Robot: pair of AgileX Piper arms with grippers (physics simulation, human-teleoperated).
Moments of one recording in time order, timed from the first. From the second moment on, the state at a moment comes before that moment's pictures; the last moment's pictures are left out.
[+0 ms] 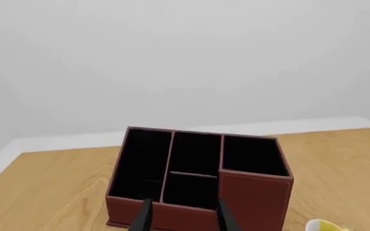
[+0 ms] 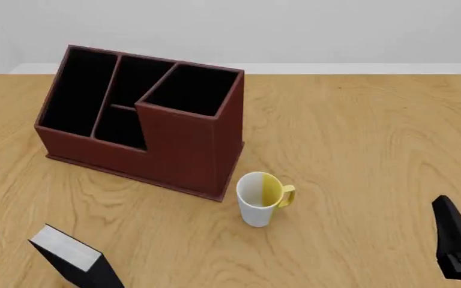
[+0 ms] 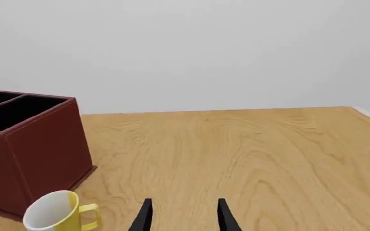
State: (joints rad) left arm -0.12 0.22 -0.53 0.28 0.02; right arm -0.01 0.00 -0.01 0.01 0.03
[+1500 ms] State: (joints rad) left arm -1.32 0.88 -1.64 1.18 0.28; right arm 0.00 0.01 -0.01 -0.01 0.02
